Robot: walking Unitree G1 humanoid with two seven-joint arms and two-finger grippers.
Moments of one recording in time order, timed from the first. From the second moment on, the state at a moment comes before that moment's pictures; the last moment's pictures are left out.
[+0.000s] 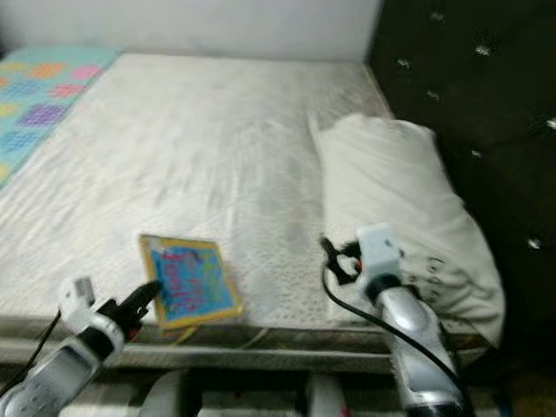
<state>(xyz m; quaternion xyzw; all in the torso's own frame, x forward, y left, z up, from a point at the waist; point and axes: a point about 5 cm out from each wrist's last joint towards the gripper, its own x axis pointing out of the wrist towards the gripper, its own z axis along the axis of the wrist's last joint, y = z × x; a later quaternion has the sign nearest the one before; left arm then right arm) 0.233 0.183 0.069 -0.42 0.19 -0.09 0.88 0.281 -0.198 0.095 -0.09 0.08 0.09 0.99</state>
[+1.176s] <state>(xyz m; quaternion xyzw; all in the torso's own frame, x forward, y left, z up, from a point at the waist) 0.326 0.178 0.057 -0.41 0.21 -0.15 0.88 0.241 -0.261 0.116 -0.15 0.10 0.02 0.98</state>
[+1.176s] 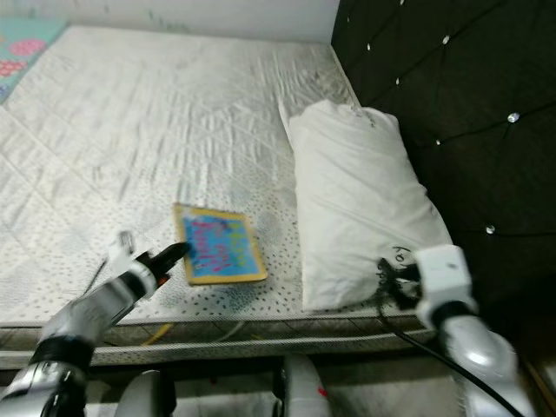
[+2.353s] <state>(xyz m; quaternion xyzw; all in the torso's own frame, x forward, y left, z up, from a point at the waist) 0.331 0.139 0.043 -0.45 0.25 -0.15 0.84 0.229 -0.279 0.136 -0.18 0.11 0.00 0.98</state>
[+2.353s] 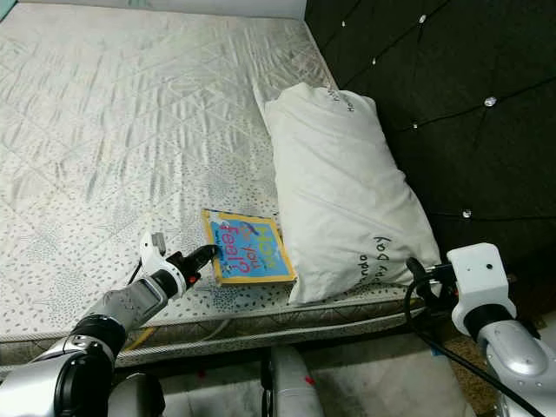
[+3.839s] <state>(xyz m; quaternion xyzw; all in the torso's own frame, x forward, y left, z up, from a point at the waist) 0.302 0.205 0.013 -0.26 0.33 -0.10 0.90 0.234 -0.273 0.136 -0.18 0.10 0.01 0.98</state>
